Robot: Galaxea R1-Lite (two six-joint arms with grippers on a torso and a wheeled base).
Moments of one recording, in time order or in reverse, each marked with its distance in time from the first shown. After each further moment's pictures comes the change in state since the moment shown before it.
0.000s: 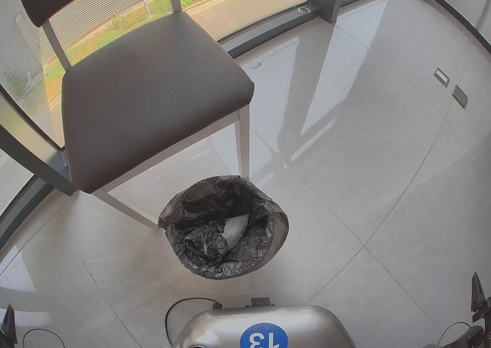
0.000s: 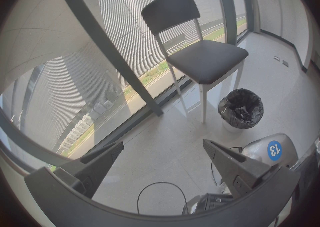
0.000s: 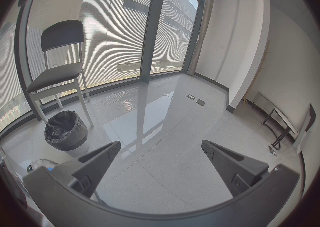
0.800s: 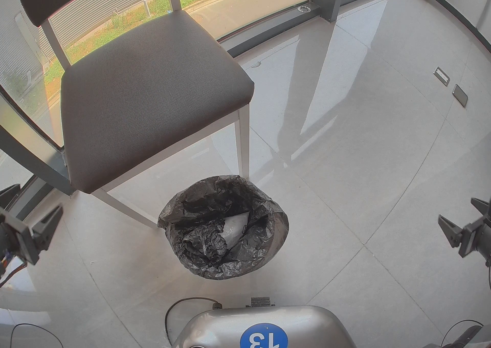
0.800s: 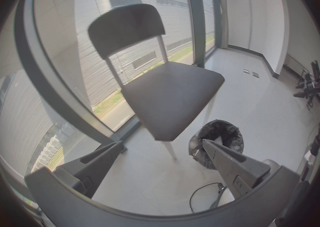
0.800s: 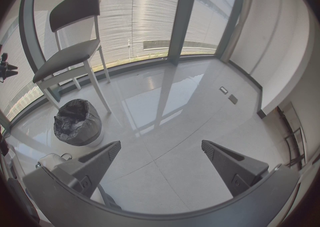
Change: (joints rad) left arm -0.219 0.654 0.117 -0.916 -0.129 0.079; right arm 0.118 0.930 -0.194 -0.491 0.121 -0.070
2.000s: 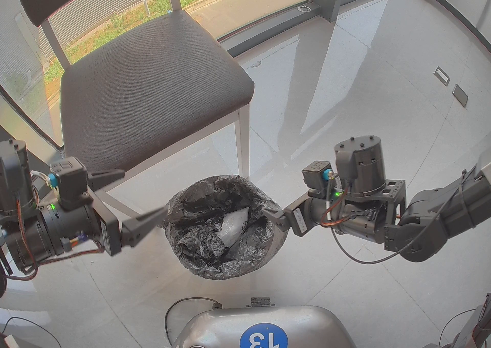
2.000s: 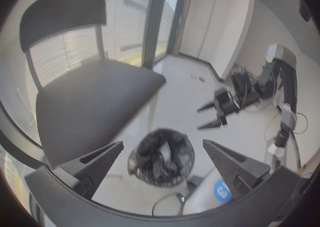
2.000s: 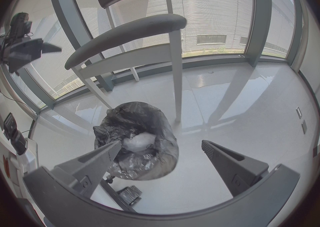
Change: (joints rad) left arm -0.059 0.440 -0.020 -0.378 -0.507 0.009; right arm 0.576 0.938 -0.690 -0.089 0.000 0.043
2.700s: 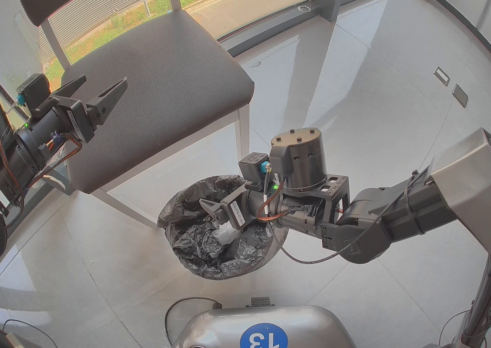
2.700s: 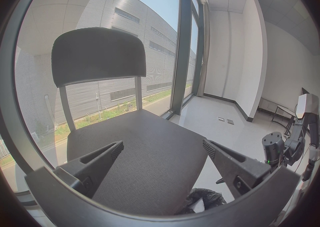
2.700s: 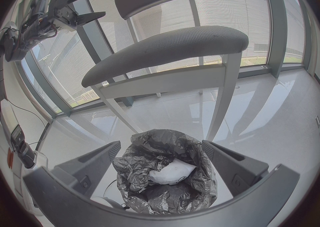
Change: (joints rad) left arm 0.208 0.103 -0.155 -0.416 -0.008 -0.100; right arm 0.111 0.196 -0.297 -0.017 0.086 0.011
